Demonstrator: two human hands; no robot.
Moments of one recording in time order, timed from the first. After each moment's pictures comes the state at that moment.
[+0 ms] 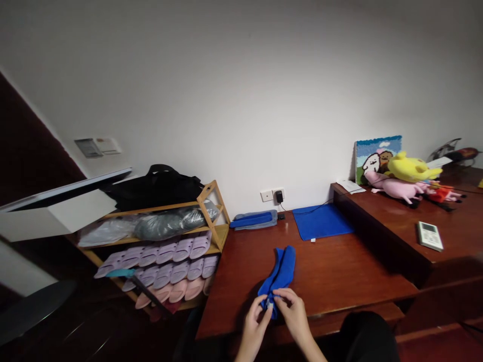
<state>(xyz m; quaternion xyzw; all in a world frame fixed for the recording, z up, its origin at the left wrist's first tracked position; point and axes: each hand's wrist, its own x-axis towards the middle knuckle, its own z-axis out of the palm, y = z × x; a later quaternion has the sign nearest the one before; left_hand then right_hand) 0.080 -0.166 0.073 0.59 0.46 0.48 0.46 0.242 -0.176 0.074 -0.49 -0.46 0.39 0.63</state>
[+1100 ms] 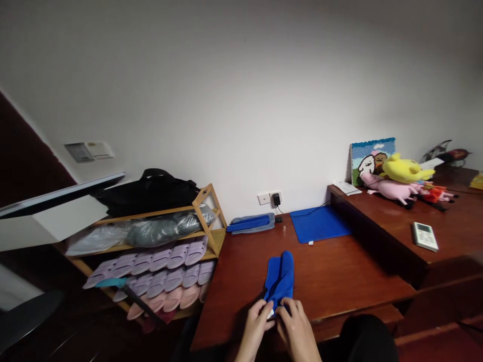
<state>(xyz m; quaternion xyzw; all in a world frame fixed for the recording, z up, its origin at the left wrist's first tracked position) 0.108 -0.158 0.108 0.46 0.50 0.43 0.60 0.256 -0.210 0.077 -0.56 -0.70 0.06 0.44</state>
